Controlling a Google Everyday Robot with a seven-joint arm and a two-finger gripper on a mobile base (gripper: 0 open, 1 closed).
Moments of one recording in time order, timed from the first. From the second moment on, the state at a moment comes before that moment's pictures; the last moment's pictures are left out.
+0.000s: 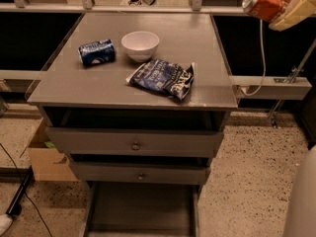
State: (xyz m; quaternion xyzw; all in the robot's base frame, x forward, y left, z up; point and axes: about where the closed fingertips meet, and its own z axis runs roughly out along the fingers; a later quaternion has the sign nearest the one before) arm 0.664 -0.289 1.038 -0.65 0.64 -0.05 0.40
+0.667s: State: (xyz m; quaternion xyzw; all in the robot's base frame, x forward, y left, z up) arm 0.598 -0.298 1.007 -0.64 0.67 -0.04 0.37
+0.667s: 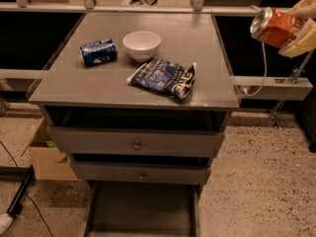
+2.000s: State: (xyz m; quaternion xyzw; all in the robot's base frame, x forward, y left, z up) arm 0.540 -0.295 0.986 -0.62 0.68 -0.02 0.39
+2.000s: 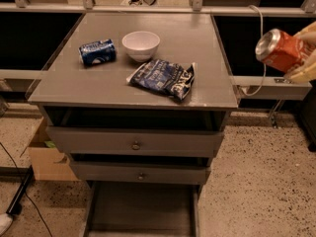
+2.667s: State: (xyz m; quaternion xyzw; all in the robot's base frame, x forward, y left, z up) arm 0.498 -0.274 0.940 -0.63 0.69 0.02 0.36
